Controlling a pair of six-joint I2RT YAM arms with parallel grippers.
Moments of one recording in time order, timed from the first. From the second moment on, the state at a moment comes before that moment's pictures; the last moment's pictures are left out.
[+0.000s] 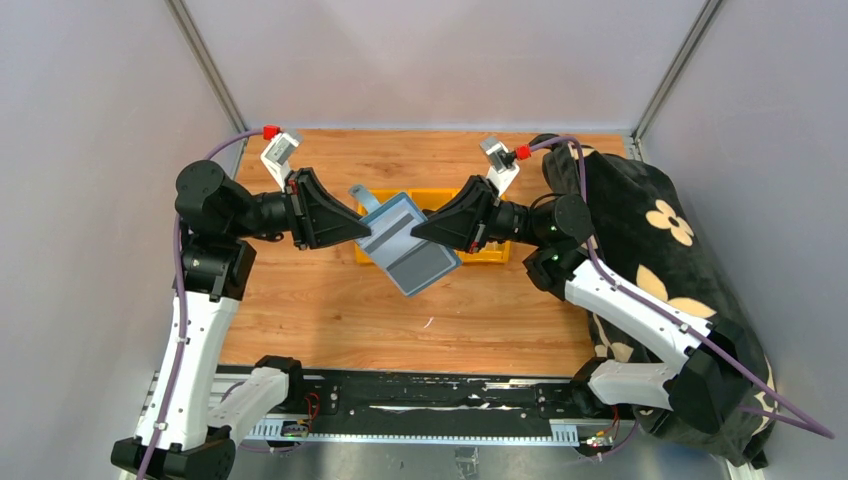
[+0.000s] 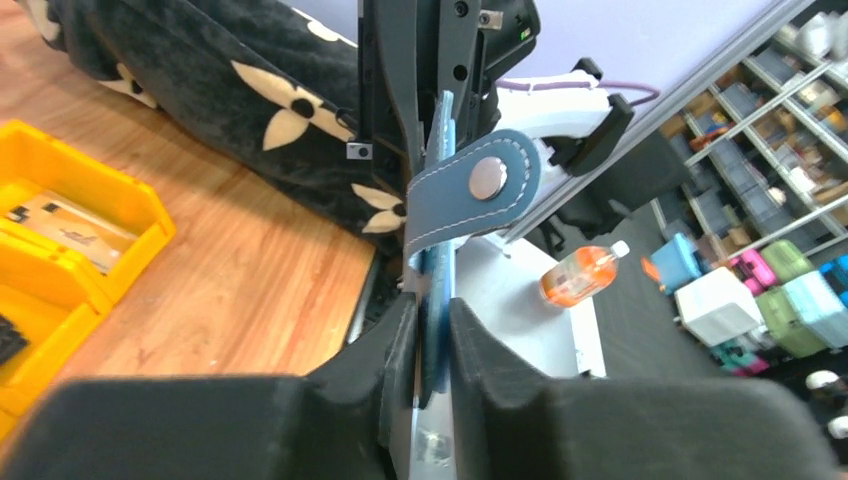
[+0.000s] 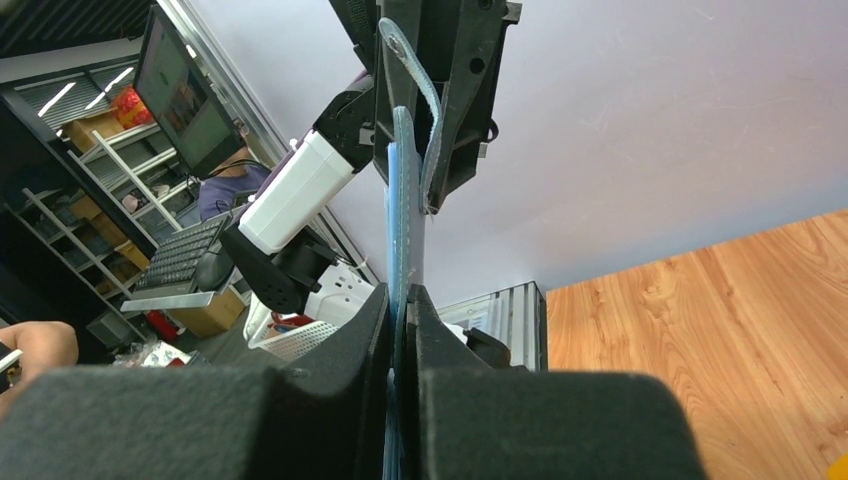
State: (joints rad) left arm -0.14 0.90 1.19 -0.17 1.27 -0.72; right arm 0.74 1.19 0.94 0.82 -0.78 0.92
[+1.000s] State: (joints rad) left arm -0.14 0.88 1.28 -0.32 1.19 -0.46; right arm 0.71 1.10 0.96 0.73 -0.75 0.82
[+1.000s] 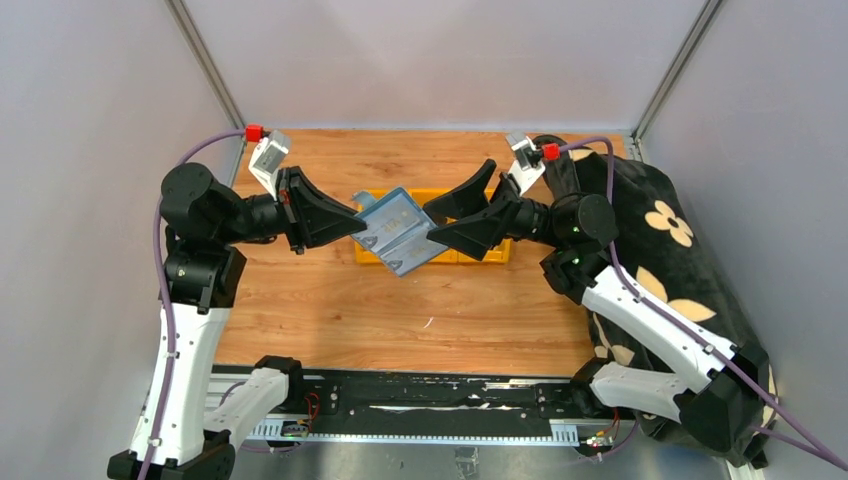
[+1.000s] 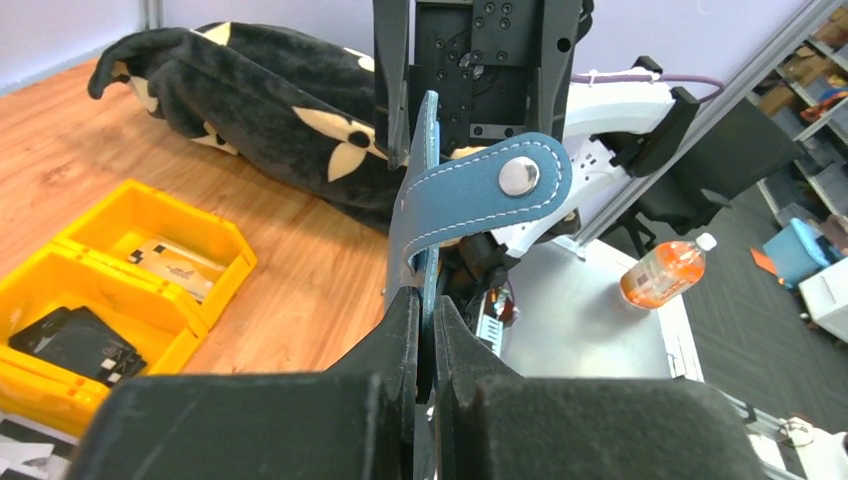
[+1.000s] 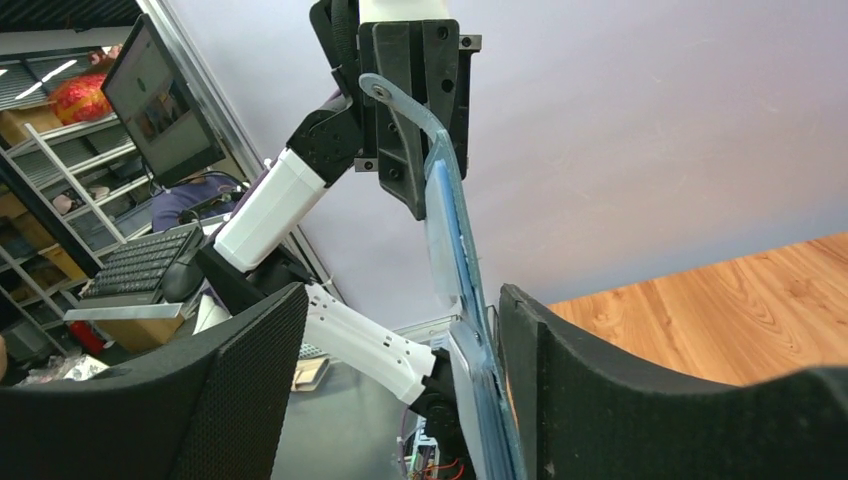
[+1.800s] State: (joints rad) left arm -0.14 0.90 1.14 -0.09 1.20 -0.81; right arm 0.72 1.22 1.02 0.68 -0.81 0.84
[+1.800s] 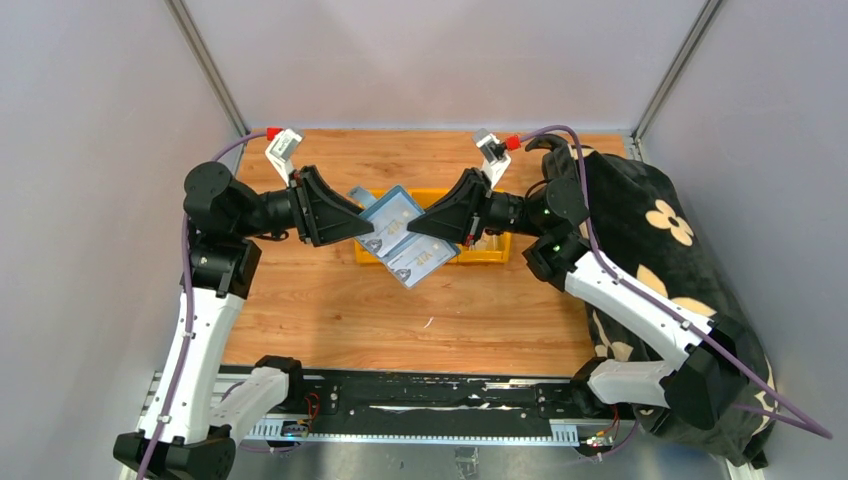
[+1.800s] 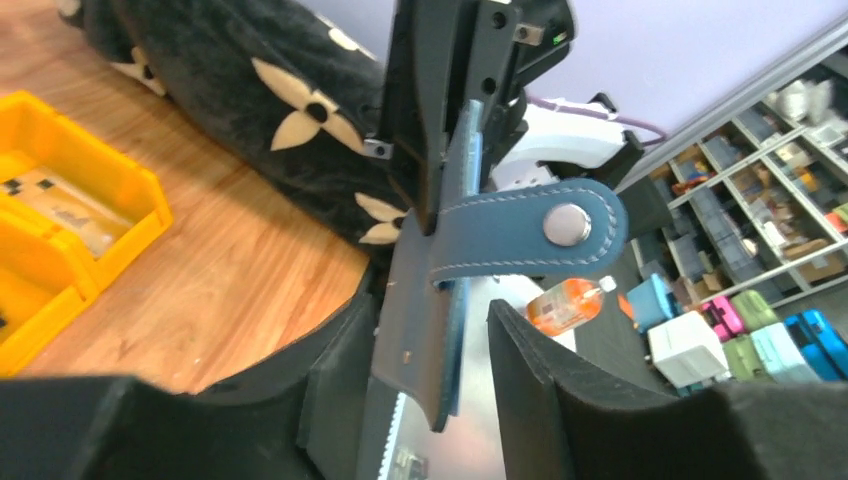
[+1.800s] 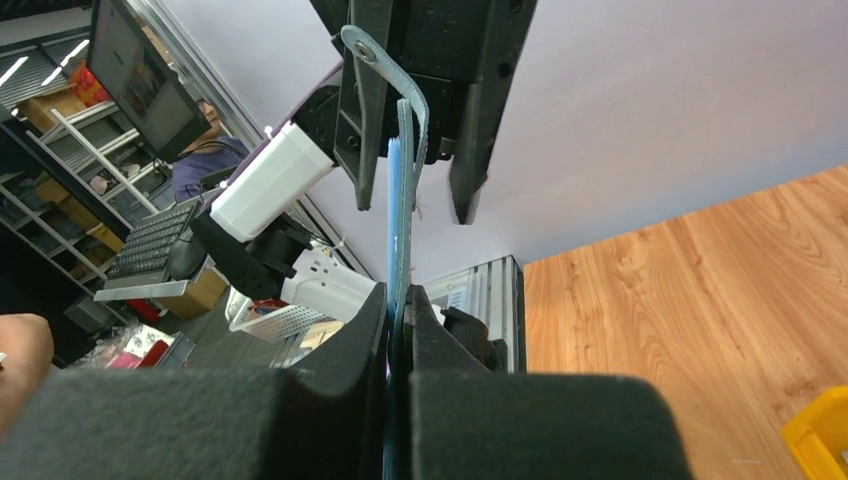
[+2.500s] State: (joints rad) left arm -0.18 0.96 1.08 -0.07 1.21 -0.84; right arm 0.75 1.29 1.18 0.33 -0.89 0.66
